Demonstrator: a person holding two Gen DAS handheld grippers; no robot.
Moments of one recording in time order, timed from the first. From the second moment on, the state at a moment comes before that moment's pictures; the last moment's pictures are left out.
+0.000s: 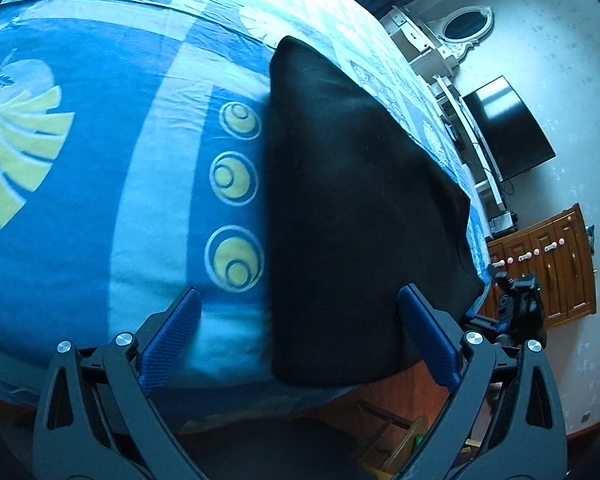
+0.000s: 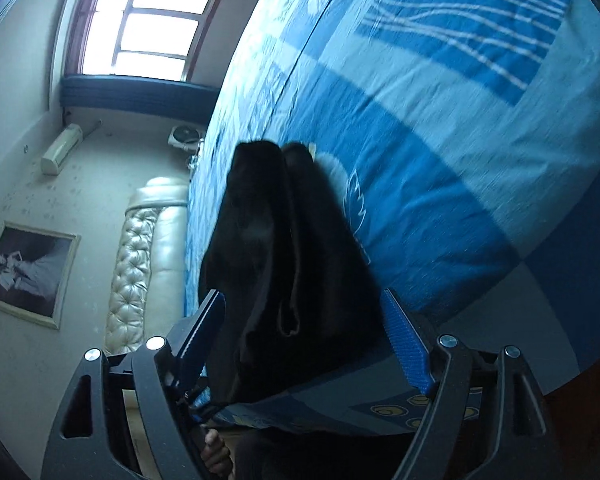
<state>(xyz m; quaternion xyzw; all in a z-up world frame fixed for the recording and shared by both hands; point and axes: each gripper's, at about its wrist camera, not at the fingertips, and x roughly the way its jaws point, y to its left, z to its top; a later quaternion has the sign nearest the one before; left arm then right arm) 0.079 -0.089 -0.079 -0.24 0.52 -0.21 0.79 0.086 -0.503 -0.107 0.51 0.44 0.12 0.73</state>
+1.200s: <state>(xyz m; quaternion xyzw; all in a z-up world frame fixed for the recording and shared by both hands) 0.089 -0.088 -0.074 -0.22 0.53 -0.24 0.78 0.102 -0.453 -0.093 0.41 0.46 0.10 0.78</state>
